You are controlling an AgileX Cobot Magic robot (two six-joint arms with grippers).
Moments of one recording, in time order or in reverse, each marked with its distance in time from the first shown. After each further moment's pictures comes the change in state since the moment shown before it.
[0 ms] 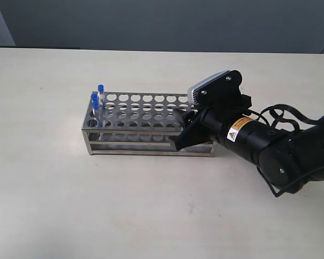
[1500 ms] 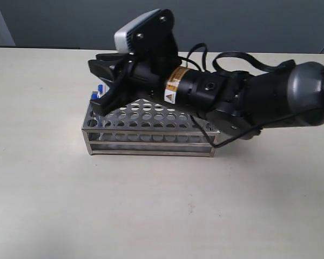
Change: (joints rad) left arm 0.000 0.000 0.000 0.000 0.000 0.000; right arm 0.112 0.051 -0.402 -0.501 0.036 0.440
